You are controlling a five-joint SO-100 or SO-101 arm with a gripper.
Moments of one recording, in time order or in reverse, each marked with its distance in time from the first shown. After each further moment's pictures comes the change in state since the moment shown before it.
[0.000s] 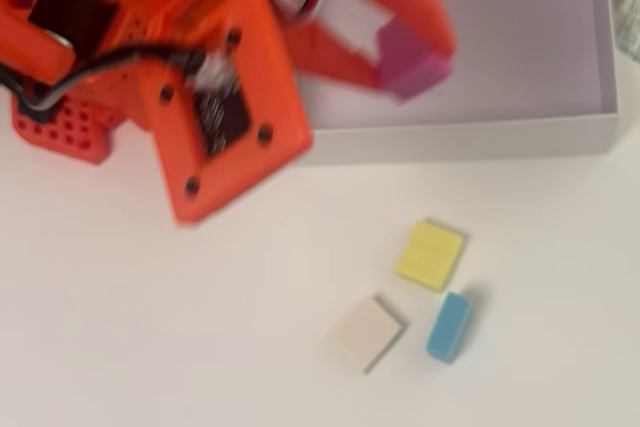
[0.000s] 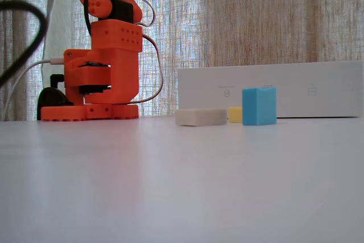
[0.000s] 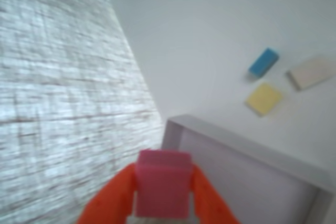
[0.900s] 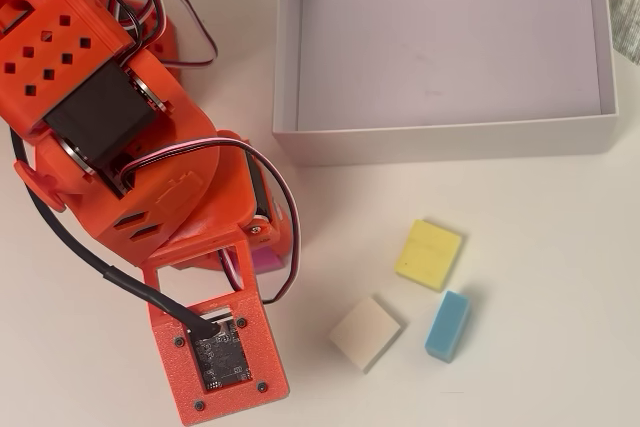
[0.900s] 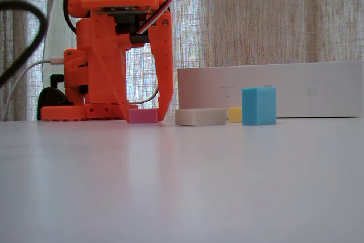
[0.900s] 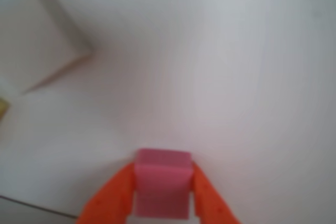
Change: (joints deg) arm 30.5 -14.3 46.6 -17.0 -38.2
